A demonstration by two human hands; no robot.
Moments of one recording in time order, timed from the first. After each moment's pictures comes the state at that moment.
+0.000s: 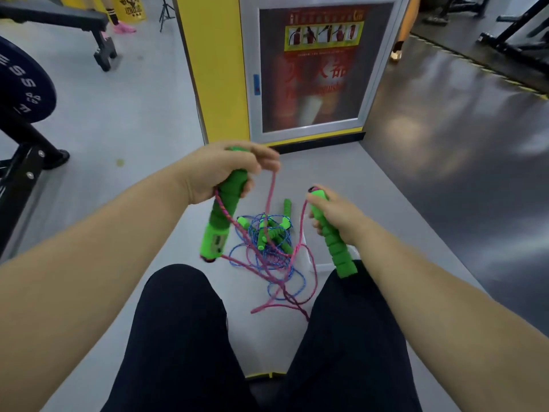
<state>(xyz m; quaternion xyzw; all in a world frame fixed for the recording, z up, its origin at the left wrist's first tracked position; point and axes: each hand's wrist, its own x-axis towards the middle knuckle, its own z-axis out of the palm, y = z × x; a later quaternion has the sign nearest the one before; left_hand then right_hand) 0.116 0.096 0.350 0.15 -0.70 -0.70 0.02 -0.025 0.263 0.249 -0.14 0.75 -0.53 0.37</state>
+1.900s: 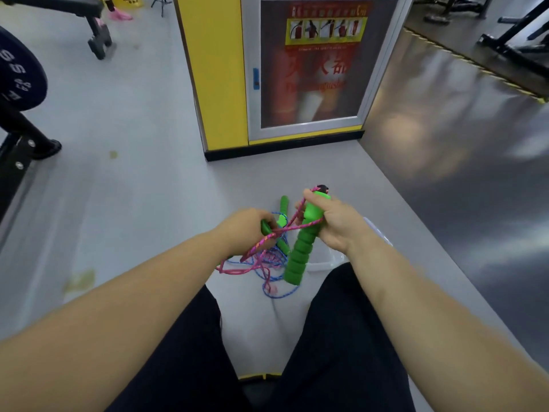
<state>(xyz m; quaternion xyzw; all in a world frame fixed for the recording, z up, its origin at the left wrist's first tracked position) 0.110 0.132 0.262 0.18 -0.94 -0.26 -0.09 -0.010 0.260 0.253 -0.04 0.57 -0.70 0.42</state>
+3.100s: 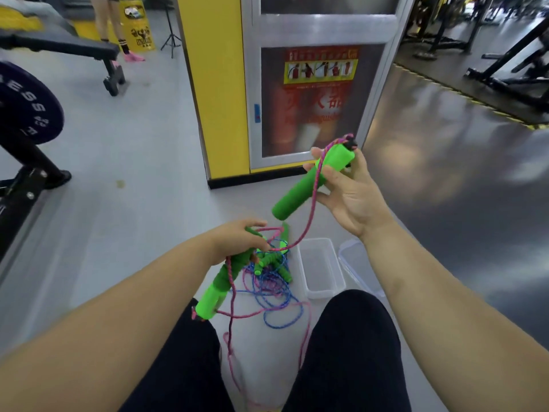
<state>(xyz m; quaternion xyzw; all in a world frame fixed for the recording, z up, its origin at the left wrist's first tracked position) 0.100 0.103 0.277 0.30 -0.74 -0.59 -0.10 -0.036 0.257 0.328 -0.26 0.45 -0.80 0.30</state>
